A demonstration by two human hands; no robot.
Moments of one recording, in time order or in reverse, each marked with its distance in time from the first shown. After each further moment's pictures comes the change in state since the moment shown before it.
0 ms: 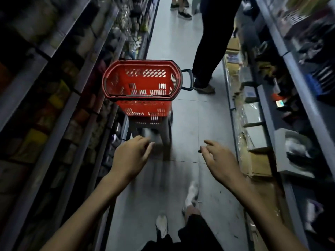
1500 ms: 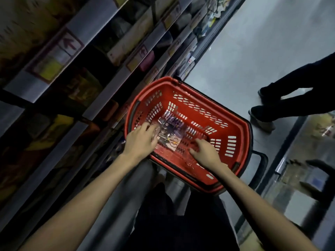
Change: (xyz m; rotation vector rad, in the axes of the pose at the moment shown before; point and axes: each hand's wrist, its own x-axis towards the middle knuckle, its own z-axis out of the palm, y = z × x) left_hand 0.394 -0.273 0.121 -0.024 -0.210 -0.573; right_hand 0.598 -0.091 0.188 -0.309 -0.695 -0.239
